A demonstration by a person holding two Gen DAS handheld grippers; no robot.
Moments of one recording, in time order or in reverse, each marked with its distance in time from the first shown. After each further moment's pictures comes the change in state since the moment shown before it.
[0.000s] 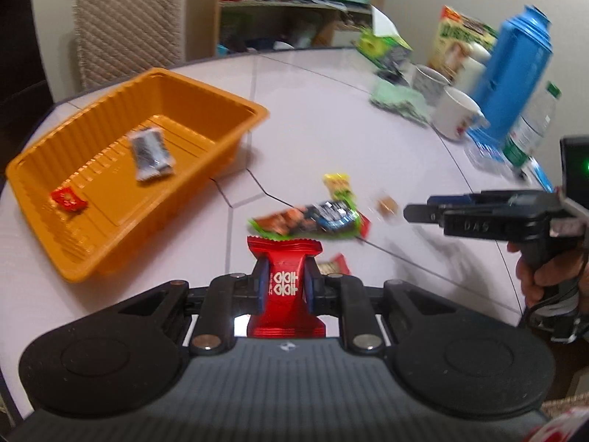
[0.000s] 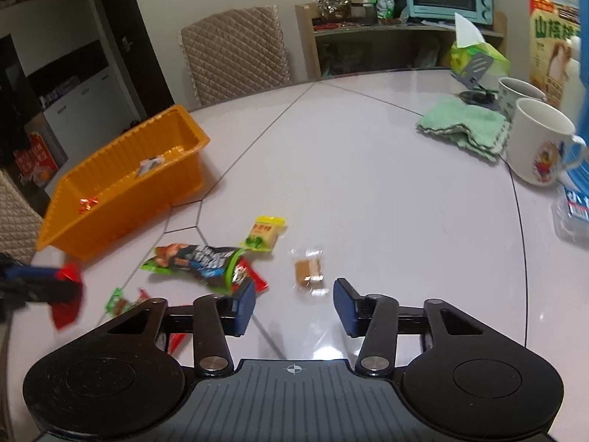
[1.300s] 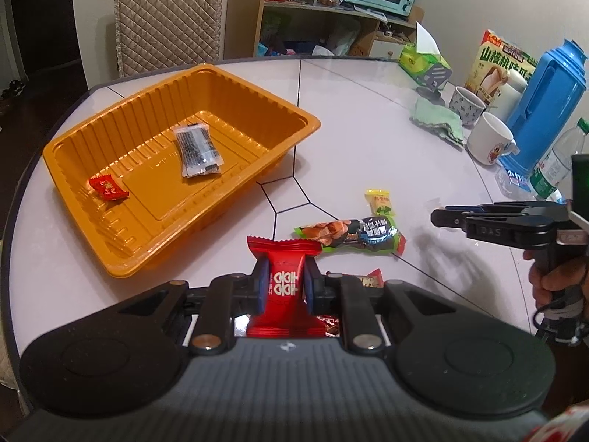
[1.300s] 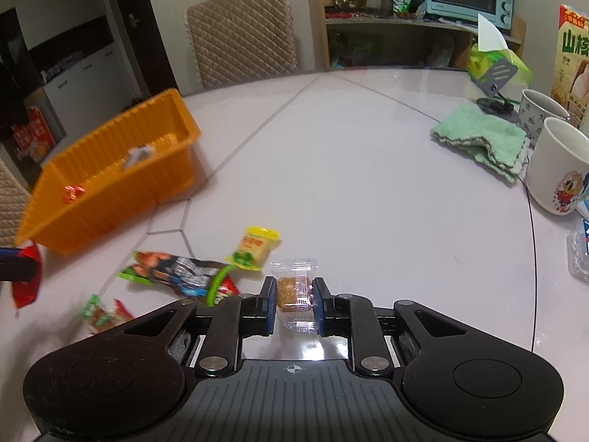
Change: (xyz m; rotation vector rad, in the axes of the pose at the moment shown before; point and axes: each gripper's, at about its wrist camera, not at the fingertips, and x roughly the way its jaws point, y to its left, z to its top) left arm -0.011 0.028 0.006 -0.096 -0.001 0.062; right arm 0.023 -0.002 0.022 -0.062 0.042 0.005
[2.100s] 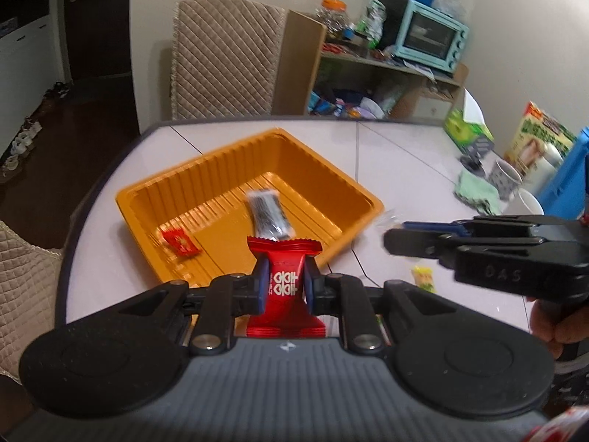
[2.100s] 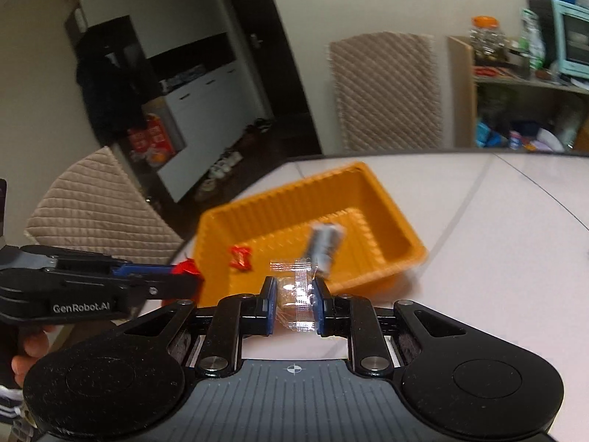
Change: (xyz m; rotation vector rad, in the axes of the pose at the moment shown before) left arm -0.037 0.054 0.045 -0.120 -0.130 0.104; right arm -0.001 0.147 0.086 -0.160 -0.078 0.375
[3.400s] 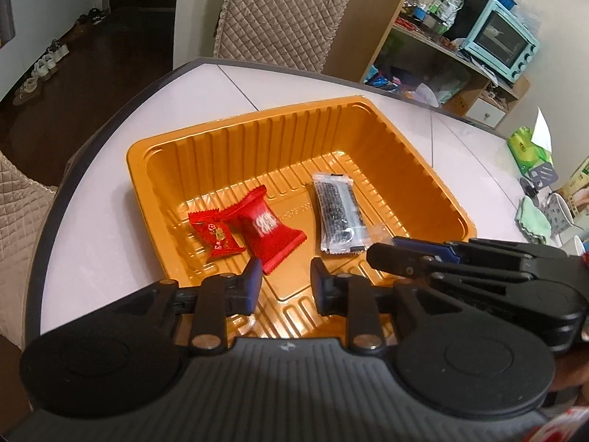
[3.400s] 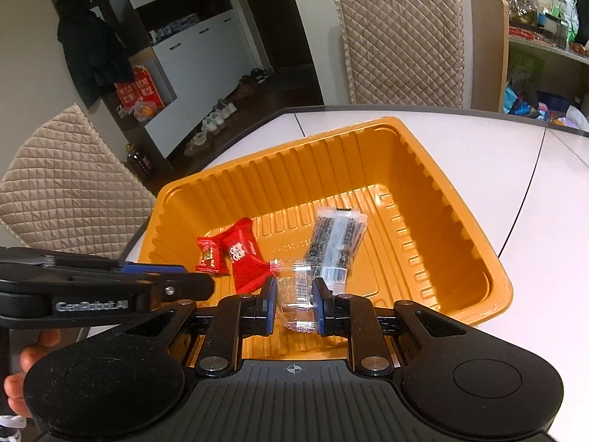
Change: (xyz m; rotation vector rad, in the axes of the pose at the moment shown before) left arm 0.096 0.067 0.015 -0.198 0.147 0.044; right arm 0.147 -0.019 0.013 -0.004 0.168 -0.025
